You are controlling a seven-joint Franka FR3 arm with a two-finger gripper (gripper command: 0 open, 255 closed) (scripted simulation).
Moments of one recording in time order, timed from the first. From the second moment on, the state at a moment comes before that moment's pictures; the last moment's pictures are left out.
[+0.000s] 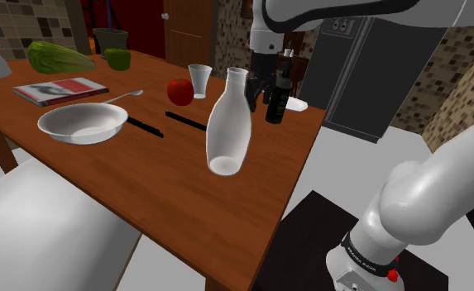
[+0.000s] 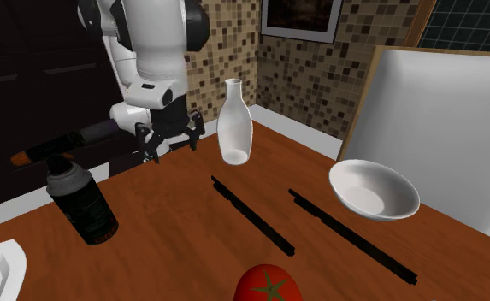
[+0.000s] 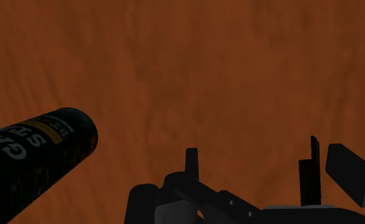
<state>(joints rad) 0.06 -0.30 0.06 -2.08 -0.03 1.69 -0.05</state>
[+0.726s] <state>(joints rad) 0.13 0.11 0.15 -1.74 -0.07 1.72 0.04</state>
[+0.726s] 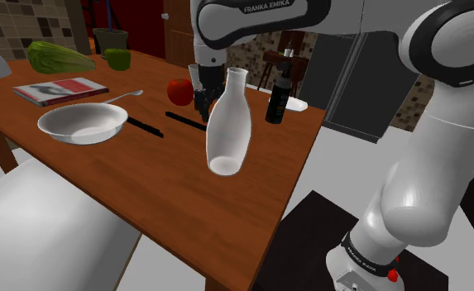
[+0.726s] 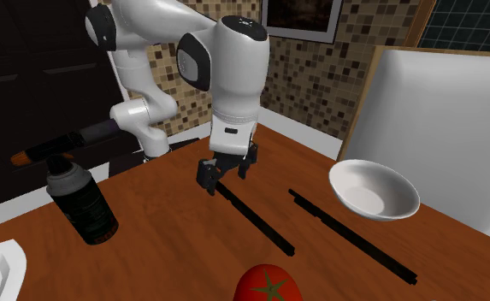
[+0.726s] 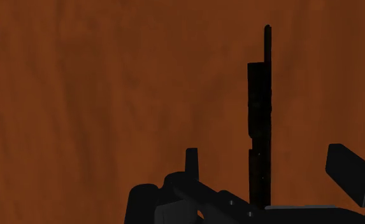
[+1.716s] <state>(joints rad) 0.14 0.19 0.16 -1.75 -0.09 1.80 0.05</state>
